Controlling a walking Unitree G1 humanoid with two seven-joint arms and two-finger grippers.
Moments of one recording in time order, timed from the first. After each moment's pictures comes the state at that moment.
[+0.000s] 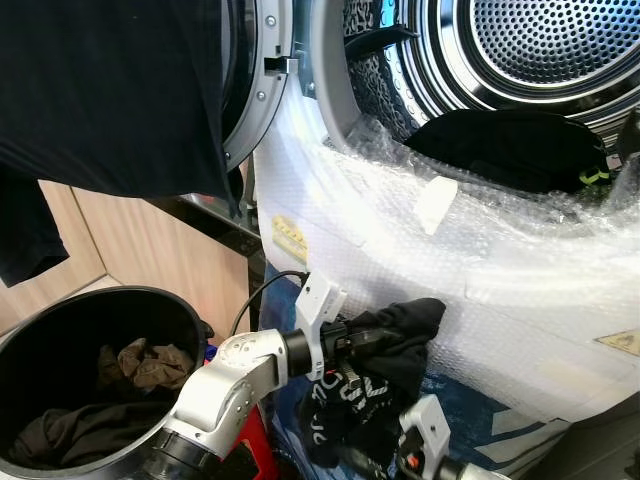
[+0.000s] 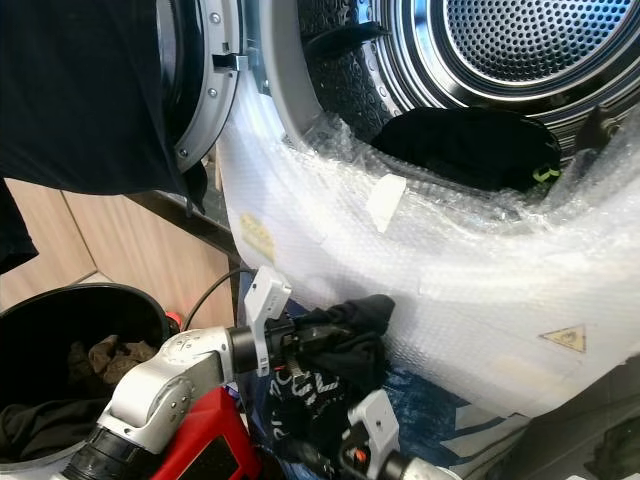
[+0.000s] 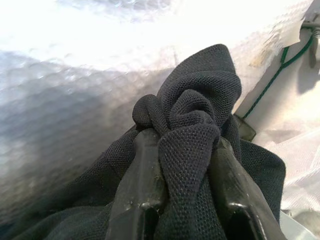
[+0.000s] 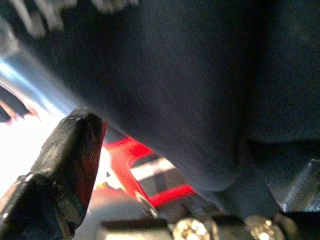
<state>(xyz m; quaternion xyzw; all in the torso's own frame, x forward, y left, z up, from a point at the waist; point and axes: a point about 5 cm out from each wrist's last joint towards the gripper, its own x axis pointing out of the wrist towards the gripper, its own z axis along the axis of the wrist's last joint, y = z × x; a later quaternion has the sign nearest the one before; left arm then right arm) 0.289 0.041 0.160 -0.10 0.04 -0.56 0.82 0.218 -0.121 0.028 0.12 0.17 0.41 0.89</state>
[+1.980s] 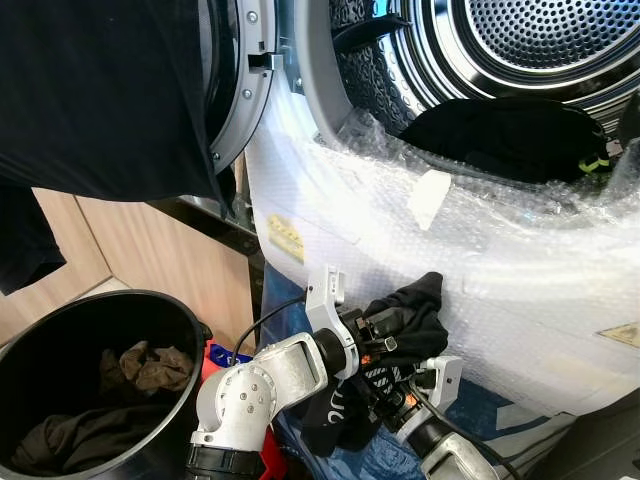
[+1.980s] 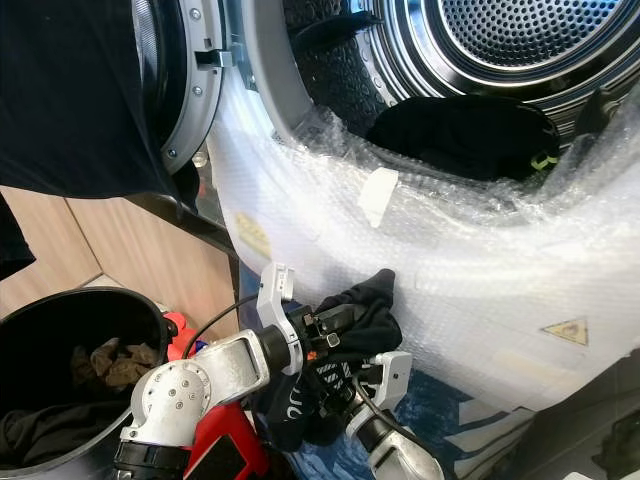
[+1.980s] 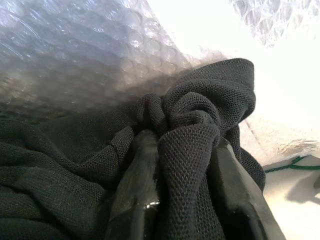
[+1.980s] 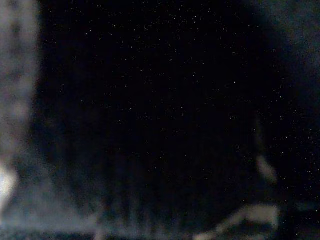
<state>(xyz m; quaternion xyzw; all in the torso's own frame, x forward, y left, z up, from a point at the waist) 0.284 0.024 0.170 -0.36 0.21 -0.39 0.82 0.252 -0.105 0.052 0.27 0.08 0.28 0.92</state>
